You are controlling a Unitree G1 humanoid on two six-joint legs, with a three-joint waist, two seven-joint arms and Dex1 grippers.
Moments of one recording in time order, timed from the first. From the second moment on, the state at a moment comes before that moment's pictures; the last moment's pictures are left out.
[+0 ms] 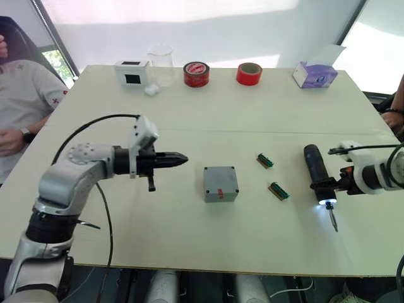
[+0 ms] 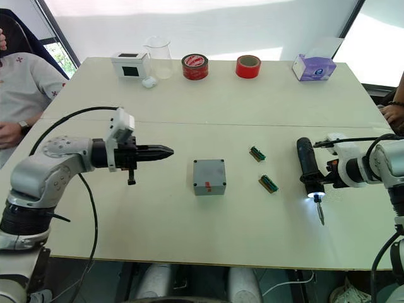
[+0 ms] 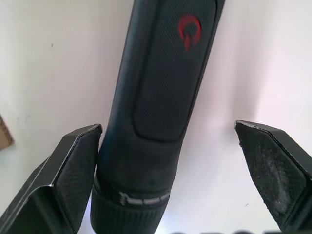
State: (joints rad) left arm -0.51 0.69 0.00 -0.24 -0.55 0.75 -1.03; right arm -0.65 -1.12 0.11 0.23 0.49 1.34 0.70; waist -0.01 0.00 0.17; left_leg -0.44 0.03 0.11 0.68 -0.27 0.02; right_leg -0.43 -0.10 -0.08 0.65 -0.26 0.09
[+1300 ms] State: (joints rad) left arm -0.65 0.44 -0.33 0.22 -0.18 0.35 -1.06; right arm -0.34 -0.81 0.18 -0.60 0.64 1.16 0.76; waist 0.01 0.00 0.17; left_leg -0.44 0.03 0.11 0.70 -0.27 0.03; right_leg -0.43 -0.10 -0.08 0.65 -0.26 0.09
